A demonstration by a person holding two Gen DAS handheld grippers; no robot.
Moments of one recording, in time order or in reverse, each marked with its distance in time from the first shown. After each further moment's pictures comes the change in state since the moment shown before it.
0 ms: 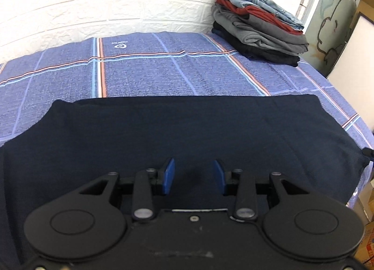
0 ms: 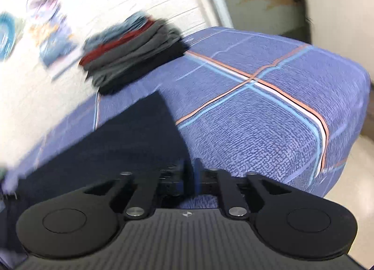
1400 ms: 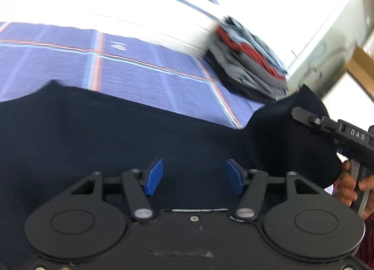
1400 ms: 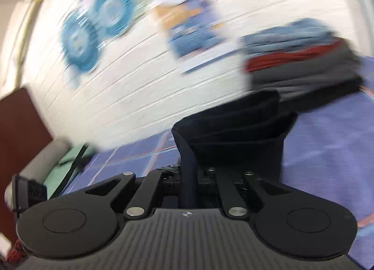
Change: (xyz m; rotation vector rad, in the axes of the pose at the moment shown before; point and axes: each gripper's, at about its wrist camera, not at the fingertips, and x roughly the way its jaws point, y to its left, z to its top) left arm -0.026 0.030 -0.023 -0.255 -0.133 -0.179; right arm 0.060 0.246 0.004 -0.370 0.083 0.605
